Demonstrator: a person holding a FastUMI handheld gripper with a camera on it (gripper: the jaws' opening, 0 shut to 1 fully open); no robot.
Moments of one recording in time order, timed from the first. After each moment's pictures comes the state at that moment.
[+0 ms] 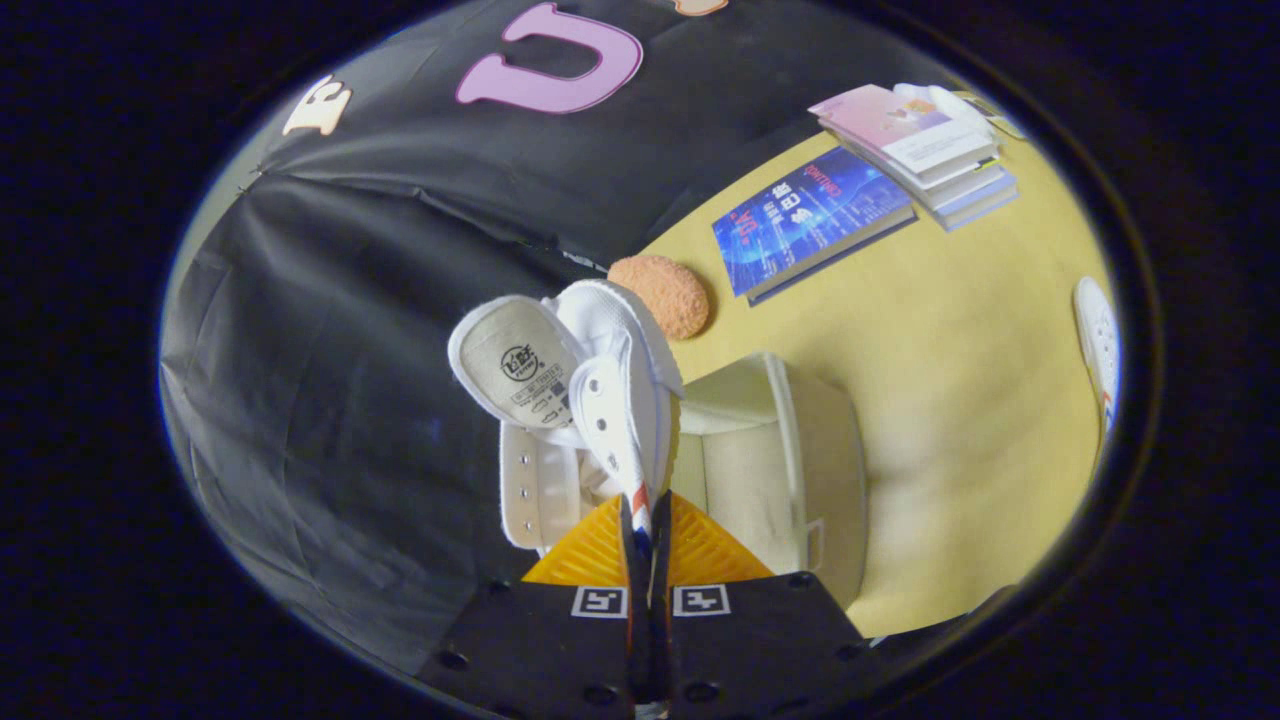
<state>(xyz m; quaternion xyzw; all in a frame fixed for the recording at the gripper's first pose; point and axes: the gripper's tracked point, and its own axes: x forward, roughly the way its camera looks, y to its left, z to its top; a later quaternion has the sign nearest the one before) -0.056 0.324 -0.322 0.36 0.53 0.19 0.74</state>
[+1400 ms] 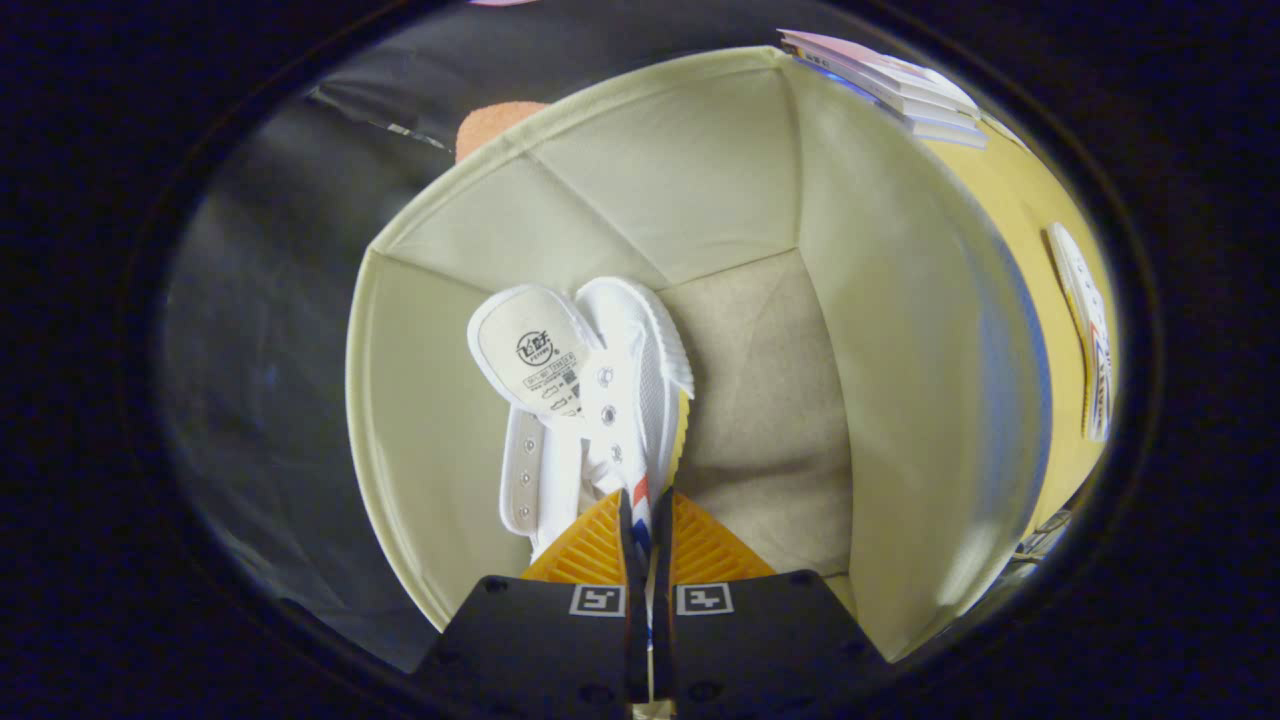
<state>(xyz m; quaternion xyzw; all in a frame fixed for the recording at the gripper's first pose) -0.130 0.370 -0.470 0.17 0.67 0.05 0.72</state>
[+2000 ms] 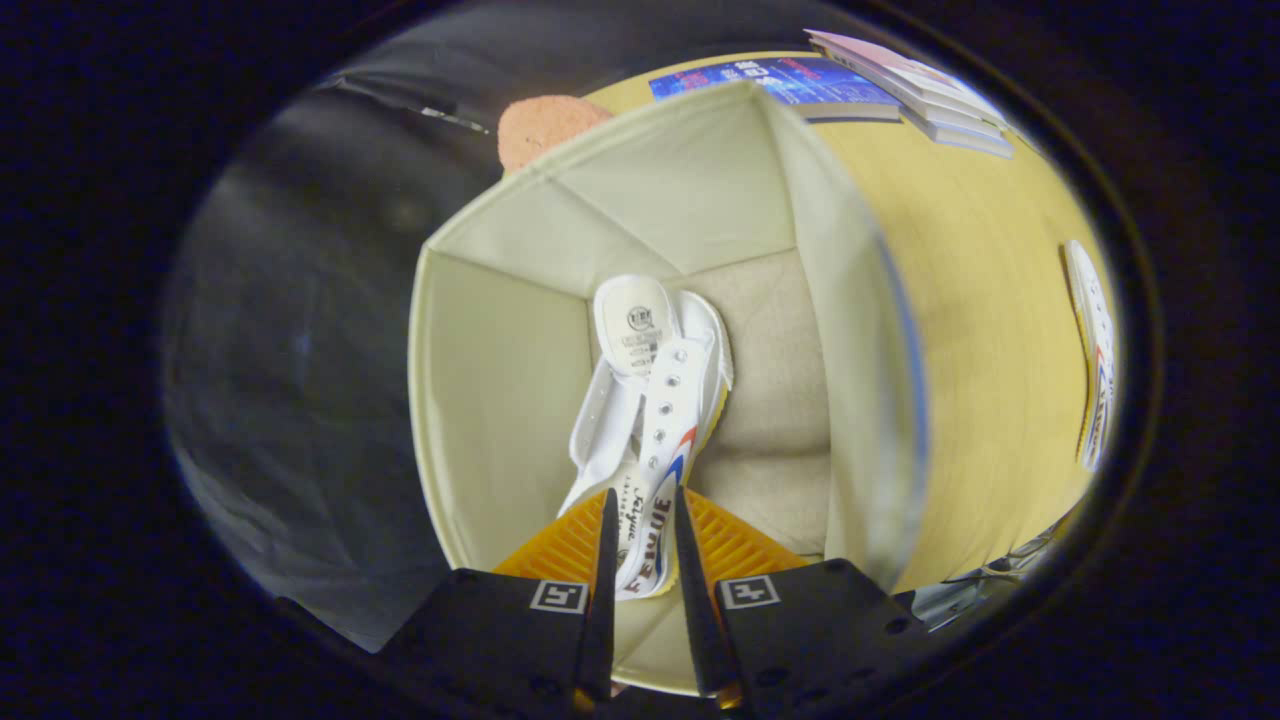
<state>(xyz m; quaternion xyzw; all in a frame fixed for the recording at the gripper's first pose) -0.133 0.350 -0.416 0.21 0.67 0.13 0.70</state>
